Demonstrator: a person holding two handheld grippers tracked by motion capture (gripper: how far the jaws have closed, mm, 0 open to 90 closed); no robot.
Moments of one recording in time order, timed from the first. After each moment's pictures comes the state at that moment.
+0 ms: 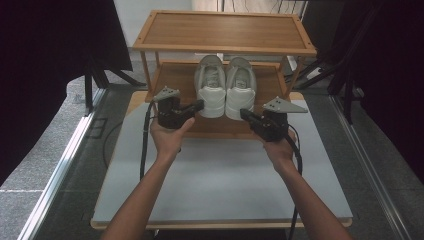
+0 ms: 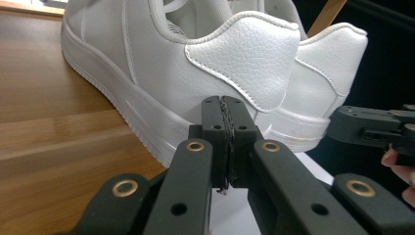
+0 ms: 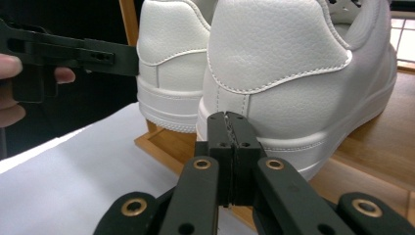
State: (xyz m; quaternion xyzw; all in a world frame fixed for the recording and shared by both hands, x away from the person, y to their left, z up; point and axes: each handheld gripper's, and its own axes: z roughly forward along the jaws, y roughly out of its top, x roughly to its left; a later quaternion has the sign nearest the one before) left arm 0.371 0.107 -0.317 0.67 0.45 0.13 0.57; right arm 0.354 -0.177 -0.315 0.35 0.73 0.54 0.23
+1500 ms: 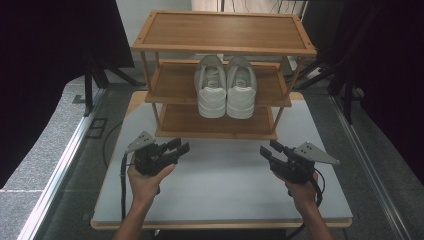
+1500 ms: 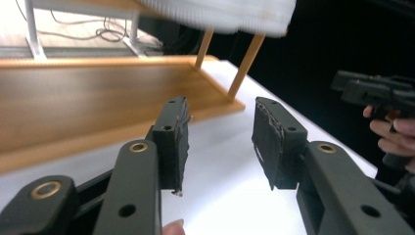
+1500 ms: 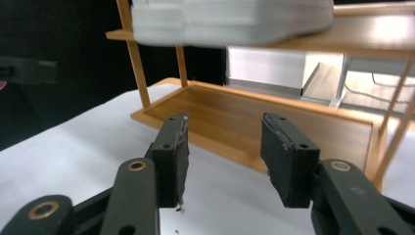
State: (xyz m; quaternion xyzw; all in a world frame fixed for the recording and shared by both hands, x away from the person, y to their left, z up) left arm 0.277 0.157 -0.386 0.69 0.43 0.12 0.58; right arm 0.280 -0.248 -0.387 0.38 0.69 0.57 0.24
